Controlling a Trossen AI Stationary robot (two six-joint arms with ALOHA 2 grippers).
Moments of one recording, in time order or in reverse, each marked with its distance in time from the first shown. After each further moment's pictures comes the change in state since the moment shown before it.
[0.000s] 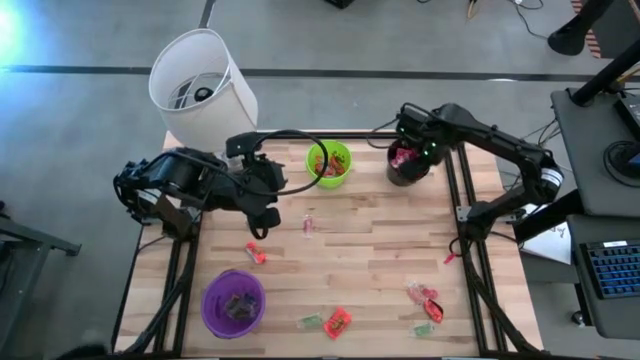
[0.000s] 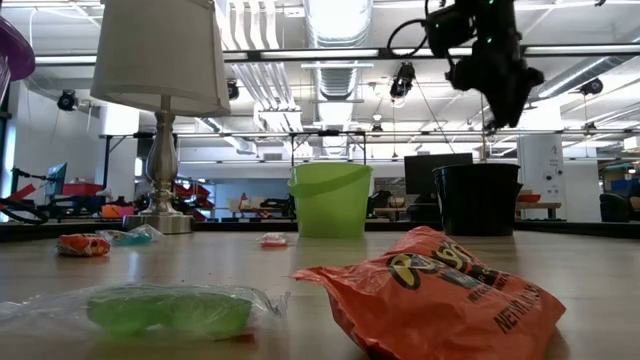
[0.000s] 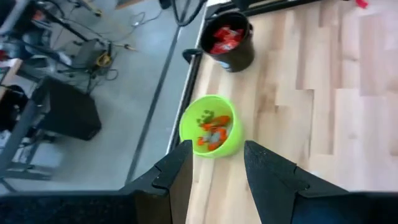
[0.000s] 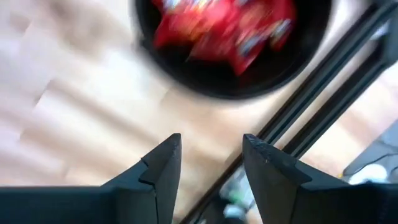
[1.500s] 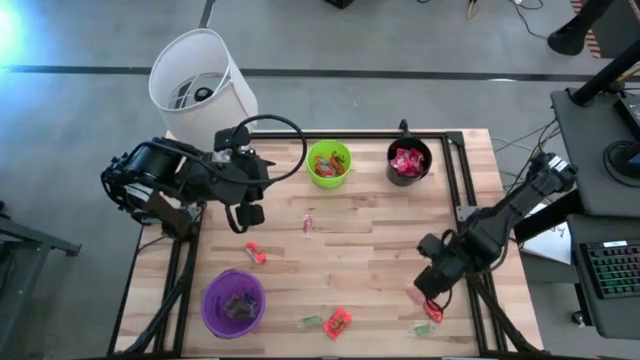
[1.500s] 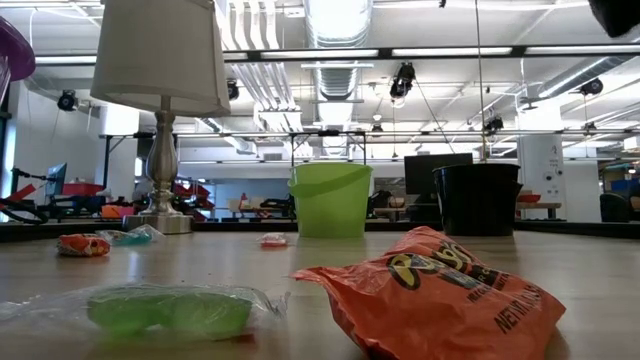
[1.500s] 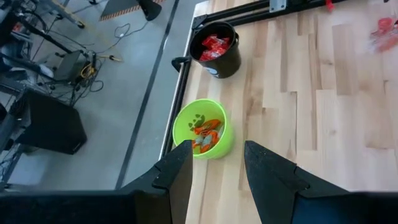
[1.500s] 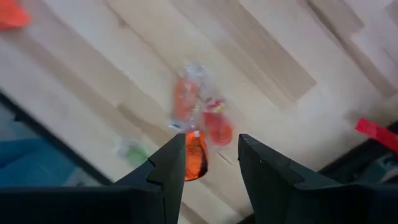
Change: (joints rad) left arm 0.000 -0.072 0.000 0.000 0.072 0.056; right arm 1.301 -0.179 -0.379 0.412 -0.118 1.212
